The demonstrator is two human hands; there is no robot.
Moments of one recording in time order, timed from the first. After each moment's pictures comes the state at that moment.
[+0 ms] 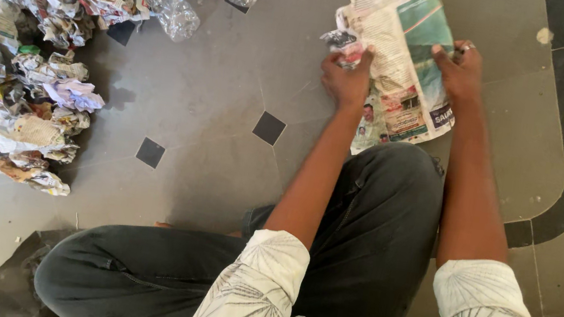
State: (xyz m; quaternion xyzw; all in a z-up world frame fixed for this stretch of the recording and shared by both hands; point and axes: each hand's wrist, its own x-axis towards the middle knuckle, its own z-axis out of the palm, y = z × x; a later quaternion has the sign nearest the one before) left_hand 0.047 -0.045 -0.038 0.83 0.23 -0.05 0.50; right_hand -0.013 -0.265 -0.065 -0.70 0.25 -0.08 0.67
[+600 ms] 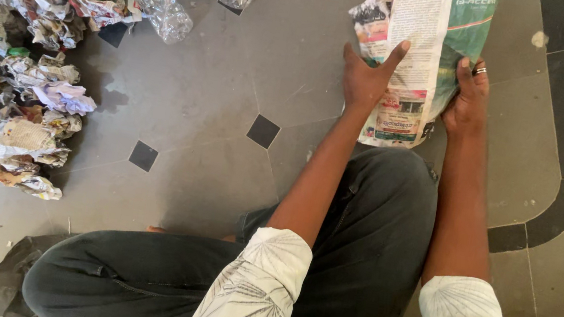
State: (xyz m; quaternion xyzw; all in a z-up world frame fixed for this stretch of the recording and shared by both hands) left_hand 0.044 -0.069 -0.007 0.82 0.12 -0.16 0.53; right_hand -0.049 -0.240 -0.018 -0.35 0.16 -0.16 0.91
